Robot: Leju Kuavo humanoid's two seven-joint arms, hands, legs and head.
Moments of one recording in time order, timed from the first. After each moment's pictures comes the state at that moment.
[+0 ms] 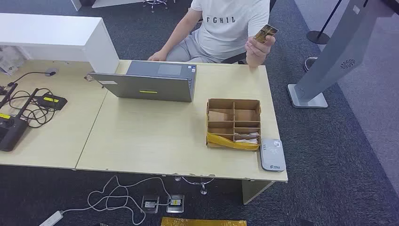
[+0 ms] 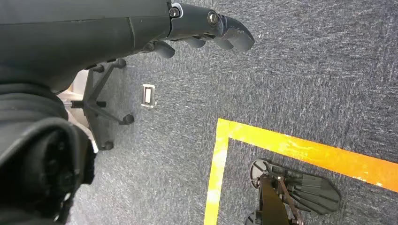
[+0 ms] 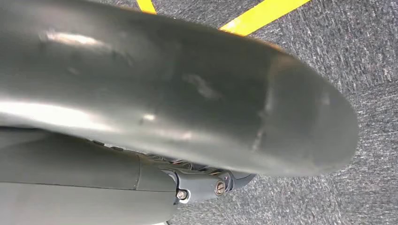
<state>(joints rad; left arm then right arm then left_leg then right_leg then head) -0.16 0.16 -1.23 -0.17 1.24 0.22 0.04 -0.19 -0.07 -0.41 -0.18 0.33 -0.46 0.01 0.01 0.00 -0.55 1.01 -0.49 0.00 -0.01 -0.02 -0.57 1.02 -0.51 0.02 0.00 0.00</state>
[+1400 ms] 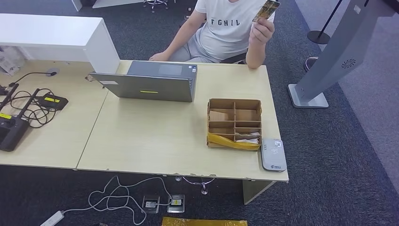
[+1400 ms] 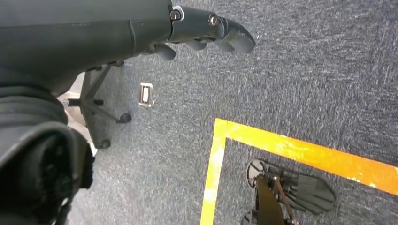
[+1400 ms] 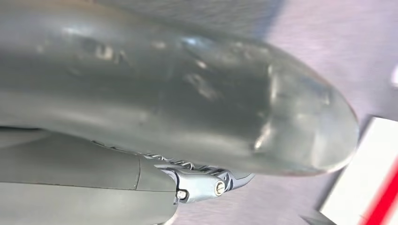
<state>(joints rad) -0.16 0.16 -1.23 -0.17 1.26 0.22 0.02 -0.67 -0.73 -0.53 -0.26 0.03 -0.49 -0.10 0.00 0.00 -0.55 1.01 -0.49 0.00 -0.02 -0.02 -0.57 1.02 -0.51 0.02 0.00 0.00</state>
